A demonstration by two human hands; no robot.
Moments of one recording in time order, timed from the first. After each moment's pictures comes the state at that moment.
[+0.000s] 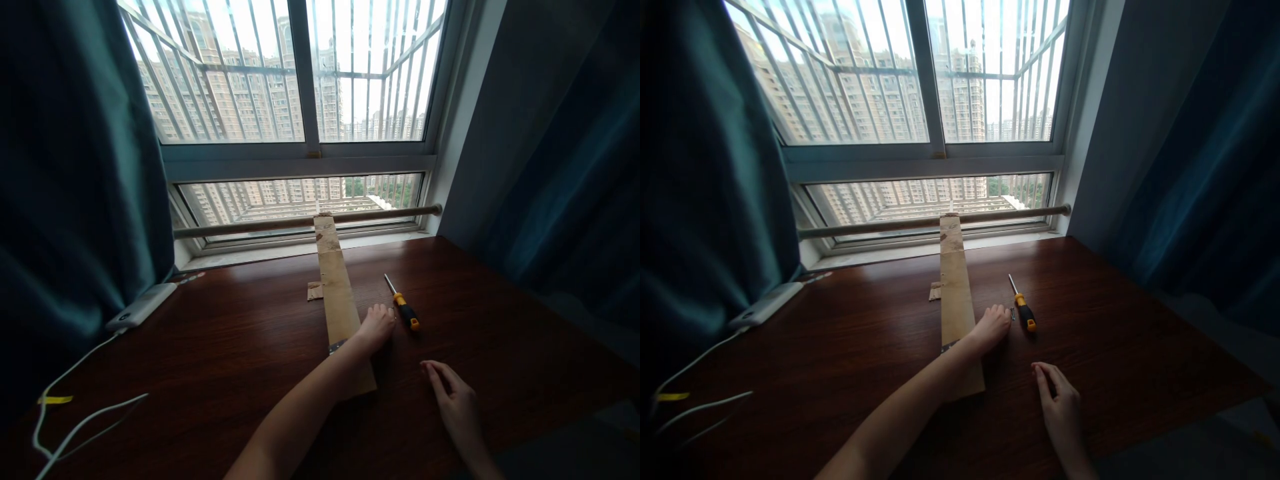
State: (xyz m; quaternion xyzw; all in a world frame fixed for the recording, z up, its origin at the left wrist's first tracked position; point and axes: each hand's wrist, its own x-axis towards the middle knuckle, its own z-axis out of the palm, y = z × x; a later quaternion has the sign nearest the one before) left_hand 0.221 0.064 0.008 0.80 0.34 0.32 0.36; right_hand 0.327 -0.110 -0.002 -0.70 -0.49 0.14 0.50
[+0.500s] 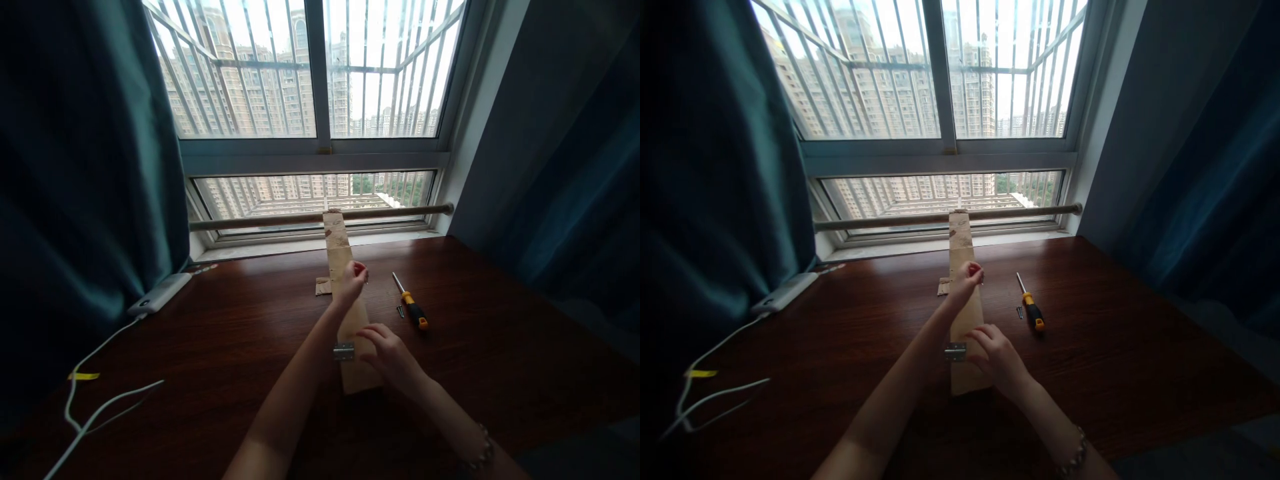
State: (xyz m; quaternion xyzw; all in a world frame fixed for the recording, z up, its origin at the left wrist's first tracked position) left_hand 0.166 0.122 0.086 0.61 0.37 0.51 0.49; right_hand 0.255 -0.037 0.056 -0.48 -0.78 0.16 0.37
